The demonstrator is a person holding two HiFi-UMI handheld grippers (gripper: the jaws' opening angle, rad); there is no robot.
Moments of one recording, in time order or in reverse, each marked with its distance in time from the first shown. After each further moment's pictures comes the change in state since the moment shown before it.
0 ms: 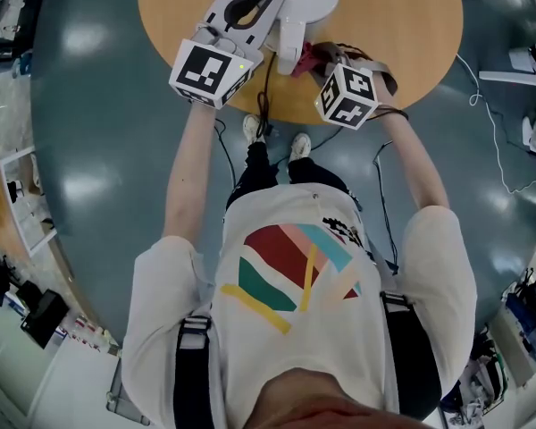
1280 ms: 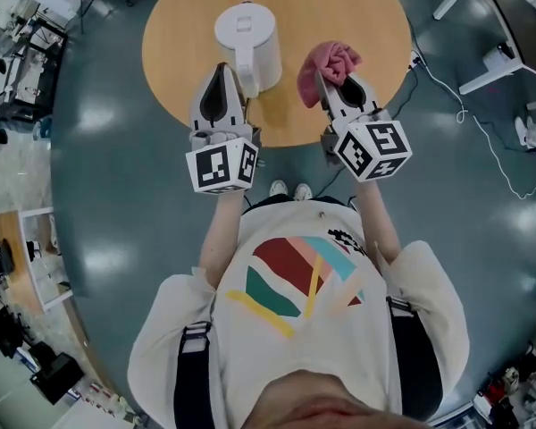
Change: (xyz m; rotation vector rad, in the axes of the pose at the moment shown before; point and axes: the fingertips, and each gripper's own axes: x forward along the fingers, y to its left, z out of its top) left arm -0.103 -0.105 0.082 -0.111 -0.209 0.523; right arm -0.274 -0.019 0.007 1.041 -0.904 -0.588
